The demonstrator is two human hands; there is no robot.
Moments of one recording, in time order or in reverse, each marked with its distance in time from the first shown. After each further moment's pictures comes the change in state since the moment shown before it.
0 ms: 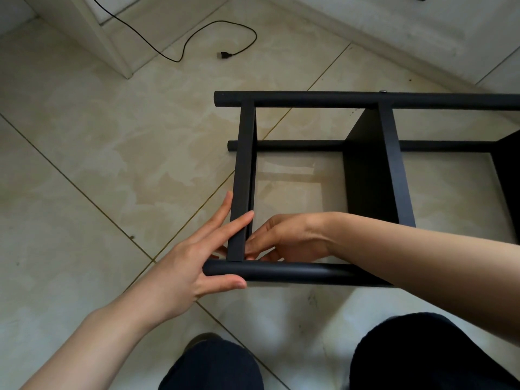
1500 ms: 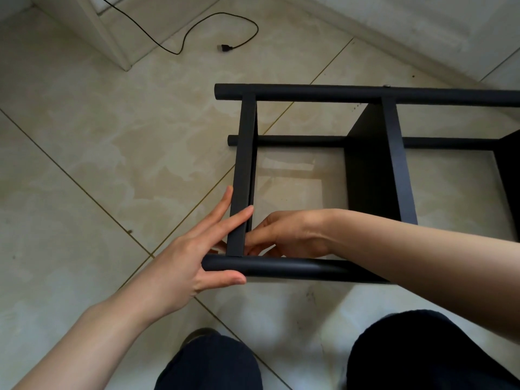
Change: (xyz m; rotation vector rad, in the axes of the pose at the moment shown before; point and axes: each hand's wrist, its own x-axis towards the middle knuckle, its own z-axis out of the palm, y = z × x) left_hand 0.000 0.003 0.002 -0.015 0.008 -0.039; right_hand 0.000 -0.001 0.003 -0.090 0.056 0.004
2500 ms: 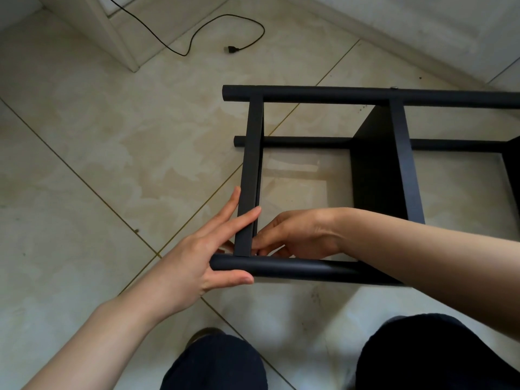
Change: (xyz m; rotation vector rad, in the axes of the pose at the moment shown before) left_hand 0.002 -0.003 0.001 -0.019 0.003 0.008; right_hand -0.005 -0.002 -0.001 0.058 -0.021 0.042
